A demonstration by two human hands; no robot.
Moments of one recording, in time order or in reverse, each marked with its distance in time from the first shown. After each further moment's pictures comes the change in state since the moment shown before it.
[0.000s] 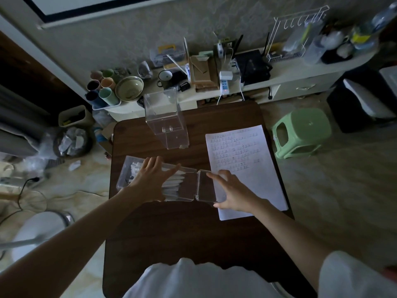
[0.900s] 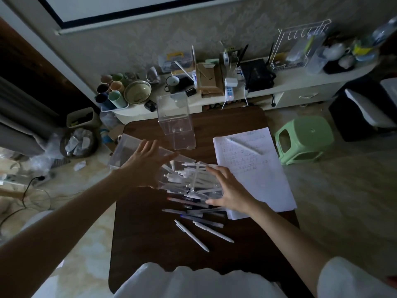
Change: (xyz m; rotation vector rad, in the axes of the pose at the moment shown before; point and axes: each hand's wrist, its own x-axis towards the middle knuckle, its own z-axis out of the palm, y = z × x) left_hand -0.031 -0.034 -0.047 0.106 0.013 -0.005; right_hand 0.001 -0.044 -0.009 0.202 0.066 -0.016
